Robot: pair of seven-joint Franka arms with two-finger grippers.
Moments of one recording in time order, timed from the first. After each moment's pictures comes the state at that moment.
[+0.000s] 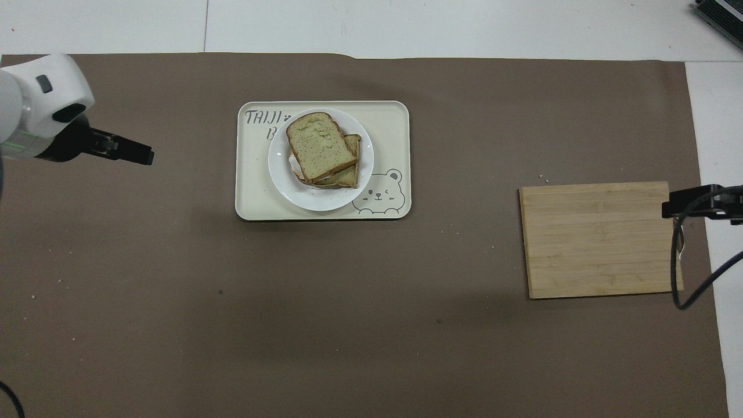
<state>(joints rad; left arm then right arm) -0.15 0.10 0.09 -1.61 -0.08 1.79 0.25 0.05 -0.11 -0.11 -1.69 -0.02 1.60 0.06</state>
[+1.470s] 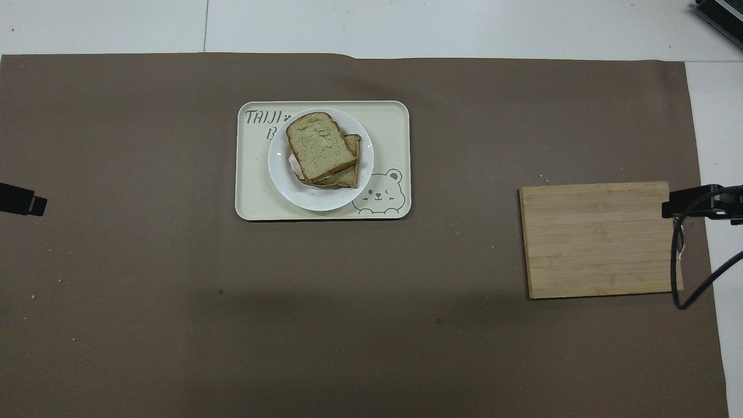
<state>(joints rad) -0.13 -0.01 0.13 -1.43 -0.04 1.41 0.22 0.05 -0.11 -0.11 -1.69 -0.02 1.60 0.06</state>
